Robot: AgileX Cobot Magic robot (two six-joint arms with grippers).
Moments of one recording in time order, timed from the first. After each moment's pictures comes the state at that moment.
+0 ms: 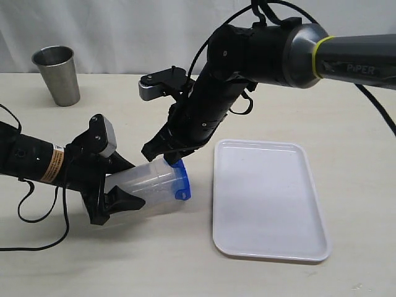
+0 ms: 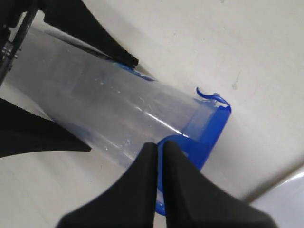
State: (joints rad) left arm -0.18 1.96 -0.79 1.62 -0.72 -0.73; right arm 0.61 2.04 -1.56 0.32 0.87 -0.31
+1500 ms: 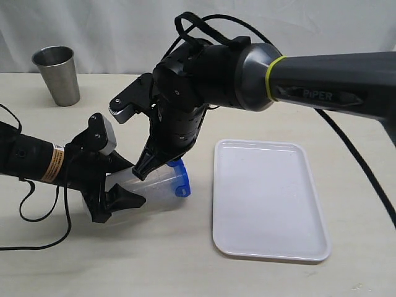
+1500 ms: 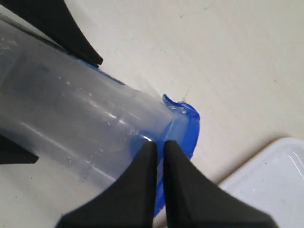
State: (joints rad) left arm -0.18 1.96 -0.79 1.59 -0.72 -0.74; right arm 0.77 2.11 -1.60 -0.20 0.87 -0.01
